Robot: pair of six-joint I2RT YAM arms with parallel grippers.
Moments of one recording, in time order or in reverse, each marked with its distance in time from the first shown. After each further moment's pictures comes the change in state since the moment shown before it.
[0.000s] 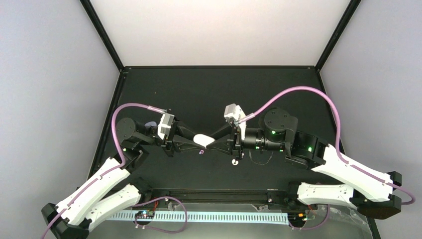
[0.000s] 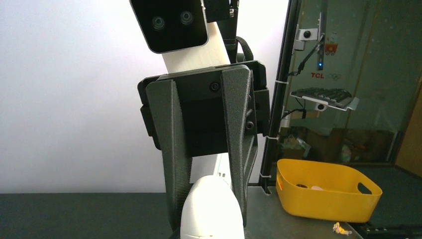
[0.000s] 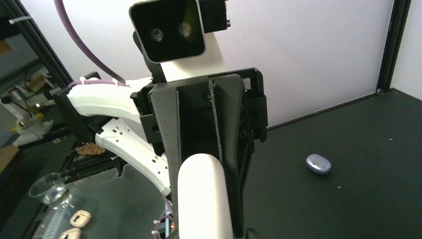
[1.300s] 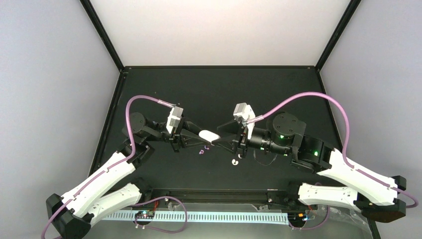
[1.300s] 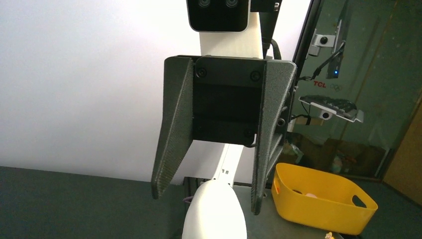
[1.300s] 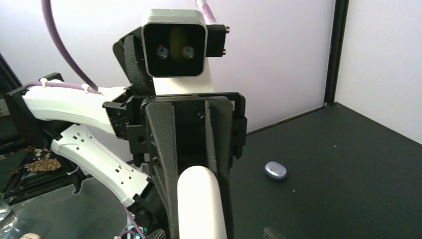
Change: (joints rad) left arm -0.011 0.089 0.004 0.026 -0.034 -0.067; right arm 0.000 -0.082 -0.068 0.034 0.143 -0.058
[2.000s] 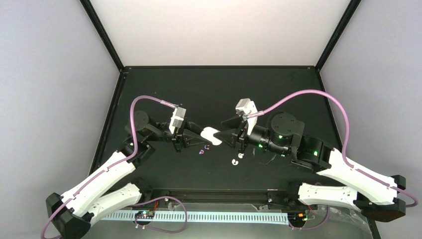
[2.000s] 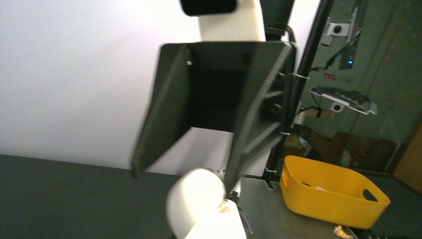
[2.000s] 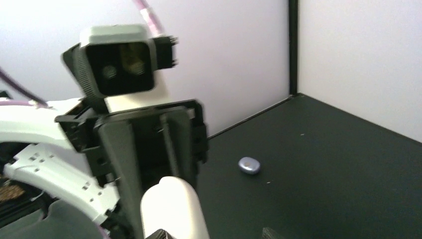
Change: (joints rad) left arm -0.007 0.008 0.015 -0.079 -0.026 0.075; right arm 0.007 0.014 0.005 -0.025 0.141 0.052
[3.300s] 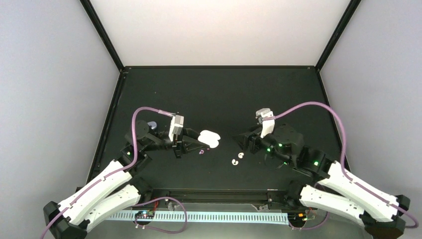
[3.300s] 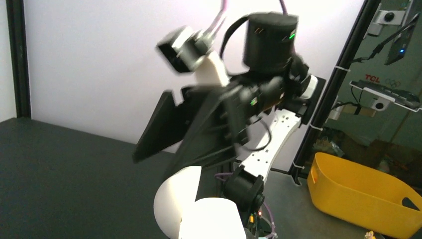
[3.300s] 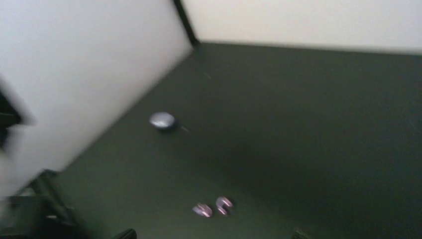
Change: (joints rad) left arm -0.019 -0.116 -0.113 -0.107 -0.146 0.066; right arm -0.117 -0.208 -0.277 -0.073 0.204 0.177
